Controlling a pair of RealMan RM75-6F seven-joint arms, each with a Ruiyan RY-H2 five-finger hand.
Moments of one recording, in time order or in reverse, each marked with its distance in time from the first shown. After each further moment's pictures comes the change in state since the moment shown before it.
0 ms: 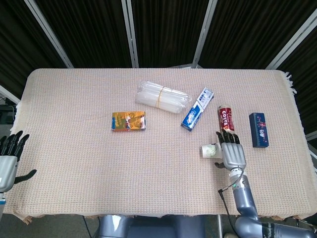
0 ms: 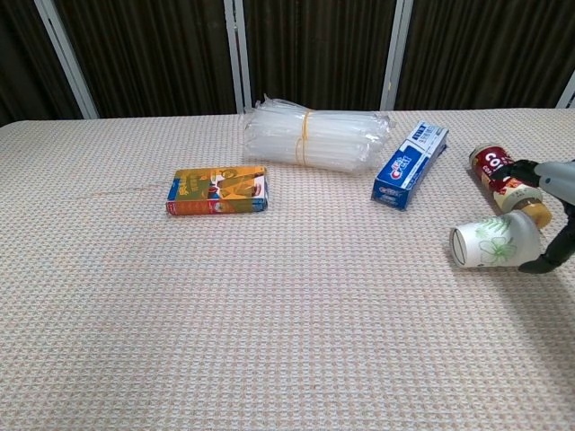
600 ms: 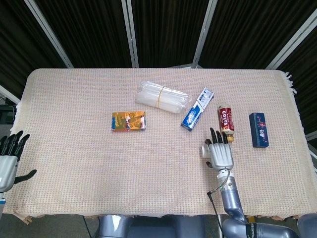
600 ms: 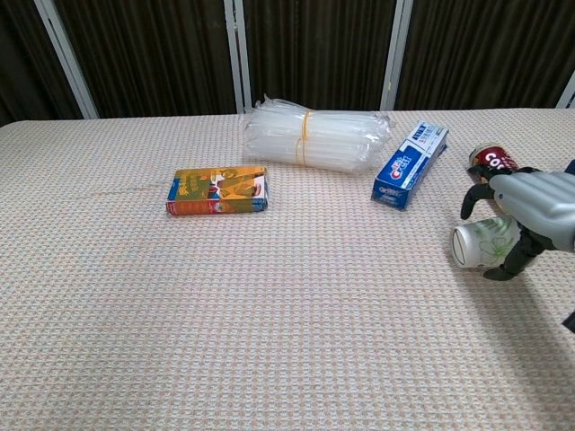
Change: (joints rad) left arm -0.003 0.005 0.002 0.002 0.003 -0.005 -0.012; right arm 0.018 -0.171 -0.031 0.170 -0.104 0.060 -0.070
